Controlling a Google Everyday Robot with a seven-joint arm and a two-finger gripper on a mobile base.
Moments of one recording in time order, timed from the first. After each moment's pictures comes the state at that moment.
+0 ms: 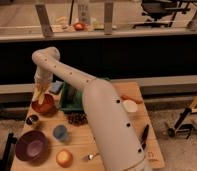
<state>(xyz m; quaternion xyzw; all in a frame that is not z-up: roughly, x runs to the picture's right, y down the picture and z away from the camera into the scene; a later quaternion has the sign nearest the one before) -0.329 -0.015 0.861 -0.06 -0.36 -0.68 0.64</state>
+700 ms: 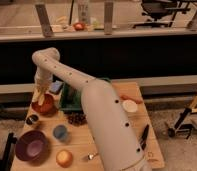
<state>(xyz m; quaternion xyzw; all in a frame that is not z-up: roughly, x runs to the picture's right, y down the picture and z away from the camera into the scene) -0.329 -0.010 0.862 -0.07 -0.37 -0.67 0.64</state>
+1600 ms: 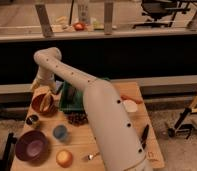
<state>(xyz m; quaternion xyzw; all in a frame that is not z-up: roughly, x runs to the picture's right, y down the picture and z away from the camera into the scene) -0.316 -0.011 0.860 -0.08 -0.37 -0.67 0.64</state>
